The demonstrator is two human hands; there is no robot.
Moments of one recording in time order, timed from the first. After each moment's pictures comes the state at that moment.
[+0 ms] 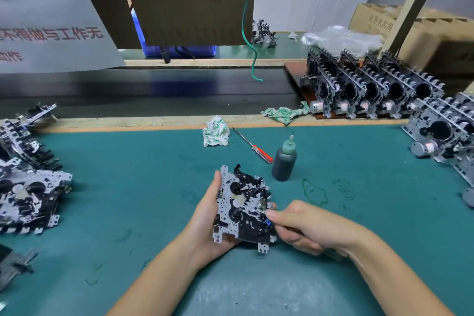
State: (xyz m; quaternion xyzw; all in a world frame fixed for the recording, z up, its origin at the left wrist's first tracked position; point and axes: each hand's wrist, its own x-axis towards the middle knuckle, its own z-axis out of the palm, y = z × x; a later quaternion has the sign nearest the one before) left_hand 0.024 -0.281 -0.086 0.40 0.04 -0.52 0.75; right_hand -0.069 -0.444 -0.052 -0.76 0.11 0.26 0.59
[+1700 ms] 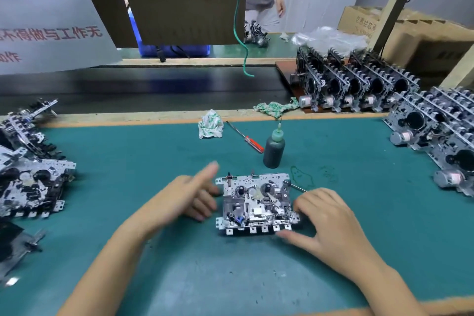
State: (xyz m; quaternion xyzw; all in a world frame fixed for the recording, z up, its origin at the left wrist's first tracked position) left_hand 0.035 -0.232 -0.054 0.76 -0.18 -0.37 0.51; right_hand -0.131 -0.447 -0.079 -0.97 0.01 -0.23 0.07
